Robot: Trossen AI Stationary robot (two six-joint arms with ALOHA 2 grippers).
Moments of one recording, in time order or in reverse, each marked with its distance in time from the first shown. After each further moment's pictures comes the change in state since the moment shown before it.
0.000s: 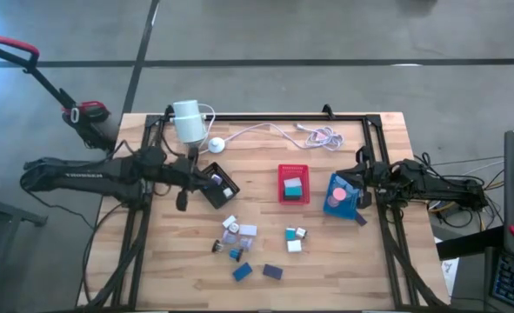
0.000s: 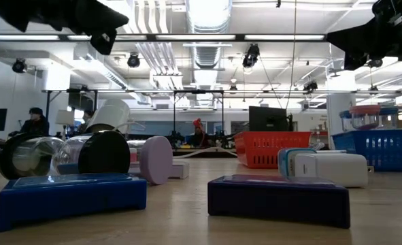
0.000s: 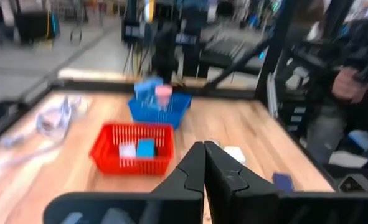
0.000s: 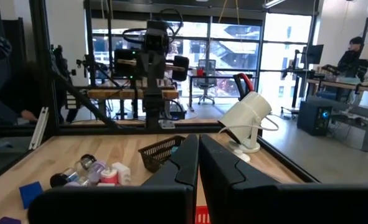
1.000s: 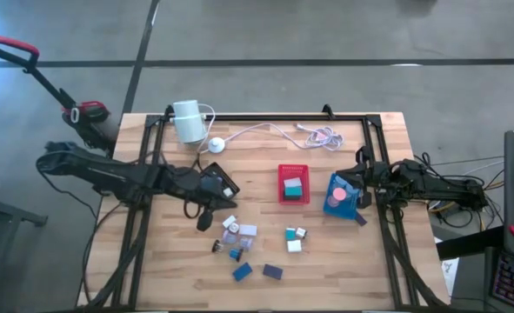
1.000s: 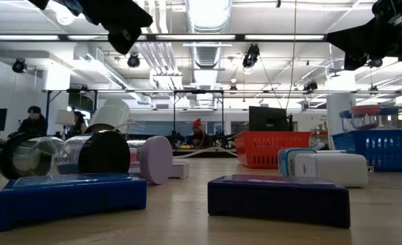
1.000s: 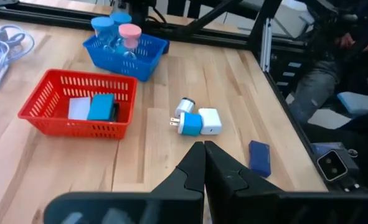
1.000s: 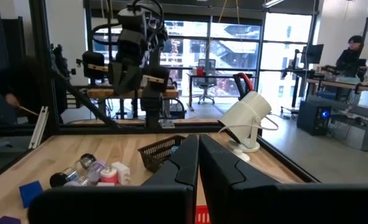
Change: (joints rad) left arm -0.234 0.402 0.252 -0.108 -0.160 -0.133; right arm 0.000 0.000 0.000 -0.002 0.000 -0.001
